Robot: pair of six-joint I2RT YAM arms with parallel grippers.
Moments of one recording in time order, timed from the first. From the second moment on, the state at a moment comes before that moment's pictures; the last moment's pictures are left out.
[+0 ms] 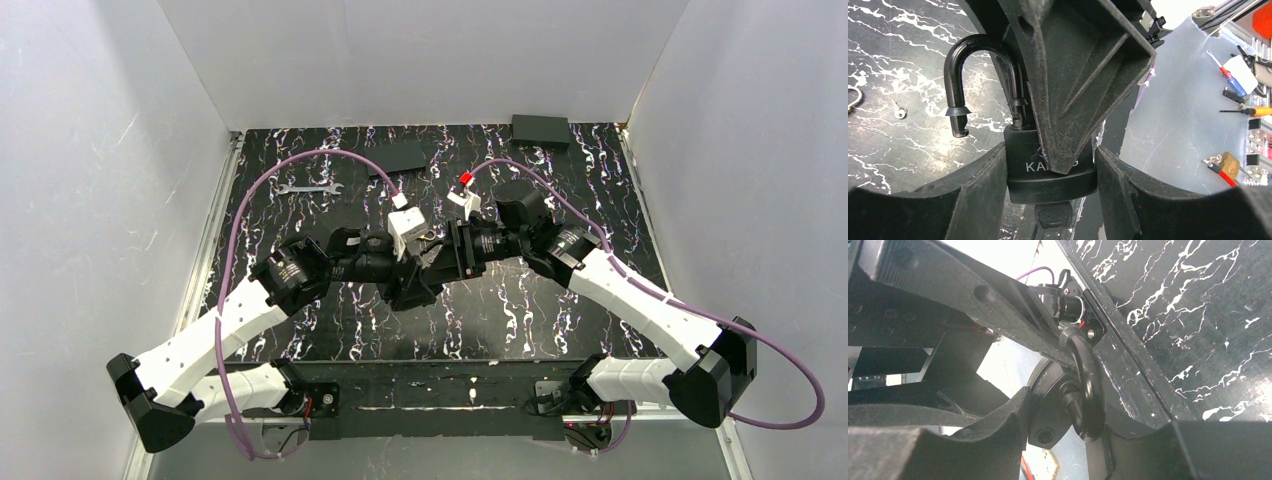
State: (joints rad) left arm -0.84 1.04 1.10 -0.57 0.50 -0.11; right arm 0.79 1.21 1.09 -0.38 -0.74 0.73
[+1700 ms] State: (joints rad) left arm -0.84 0.54 0.70 -0.57 -0.23 0.06; right arm 0.41 1.52 0.97 -0.12 -0.54 0.81
